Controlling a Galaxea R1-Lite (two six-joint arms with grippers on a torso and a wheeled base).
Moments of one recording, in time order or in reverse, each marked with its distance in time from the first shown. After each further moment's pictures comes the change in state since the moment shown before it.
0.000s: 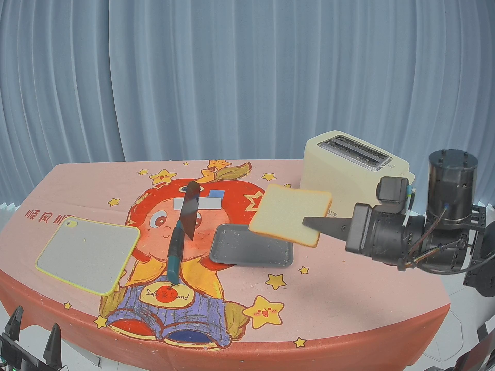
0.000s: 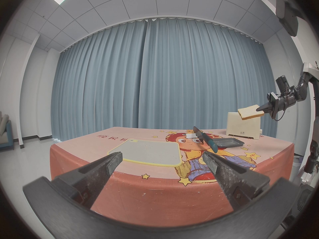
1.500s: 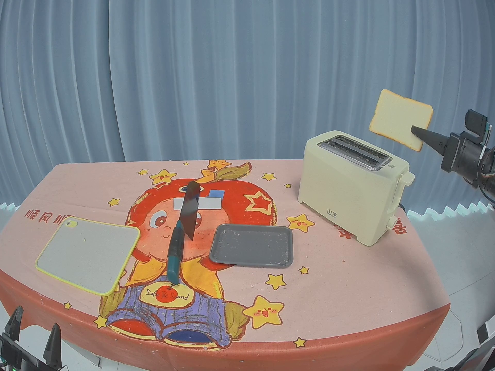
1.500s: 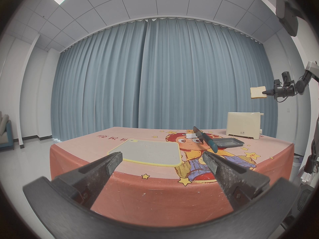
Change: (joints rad) left arm 0.000 0.000 0.000 0.000 0.000 0.000; right arm -0.606 -0.160 -0.089 0.000 0.254 -0.563
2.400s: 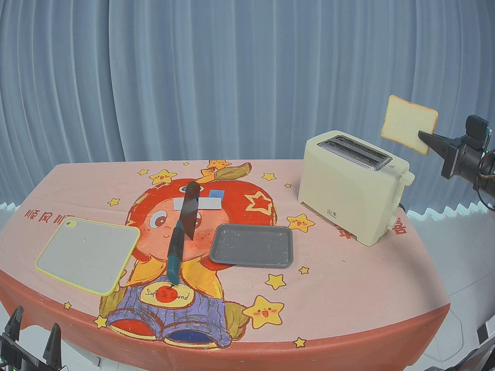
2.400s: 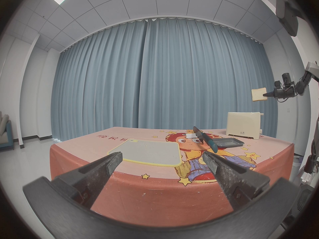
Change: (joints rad) left arm 0.000 0.000 0.000 0.000 0.000 0.000; right arm -0.050 0.007 0.017 -0.001 -0.068 -0.213
